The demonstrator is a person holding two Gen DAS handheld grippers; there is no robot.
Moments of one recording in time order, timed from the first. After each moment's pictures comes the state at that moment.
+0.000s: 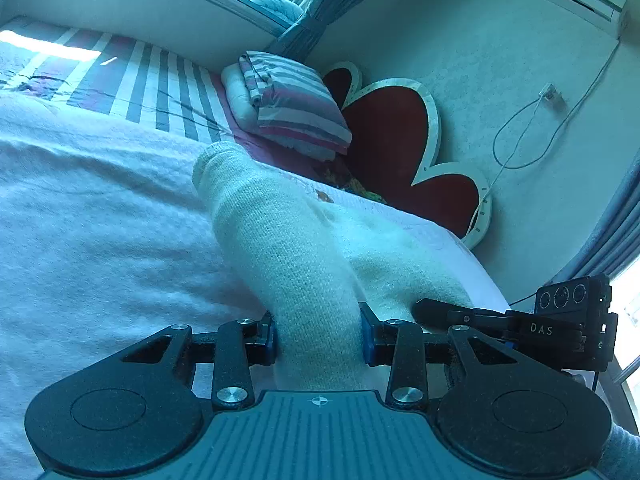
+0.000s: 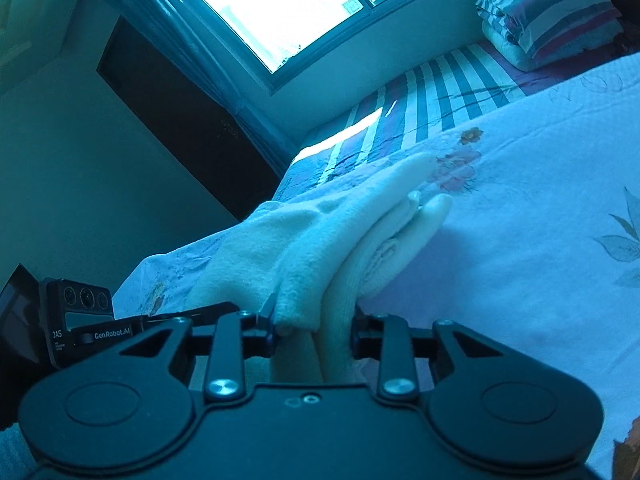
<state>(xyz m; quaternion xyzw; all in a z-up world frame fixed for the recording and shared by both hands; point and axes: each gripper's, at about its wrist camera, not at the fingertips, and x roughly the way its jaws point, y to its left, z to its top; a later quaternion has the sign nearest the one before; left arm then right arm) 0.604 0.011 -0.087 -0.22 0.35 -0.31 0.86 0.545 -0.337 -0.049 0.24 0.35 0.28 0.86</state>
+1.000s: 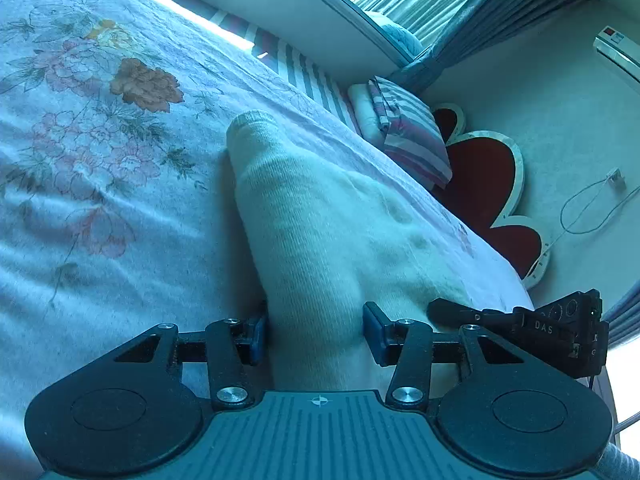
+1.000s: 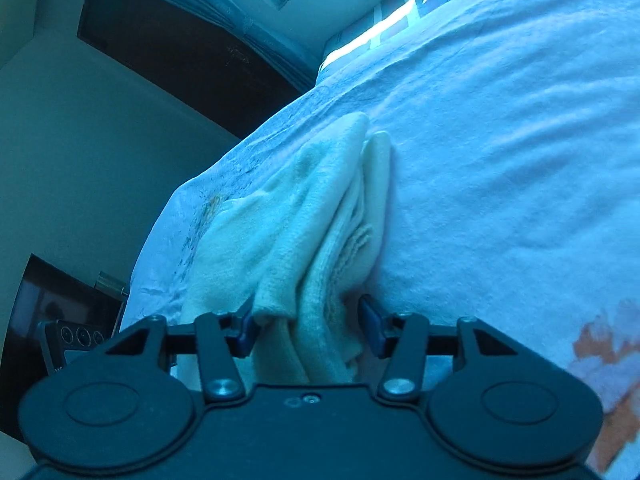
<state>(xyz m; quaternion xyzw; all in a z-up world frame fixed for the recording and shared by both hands) 0.505 0.298 -0.137 -0.29 0.40 -0.18 0.85 0.526 -0.077 -0.091 0.29 0.46 0.30 0.79</state>
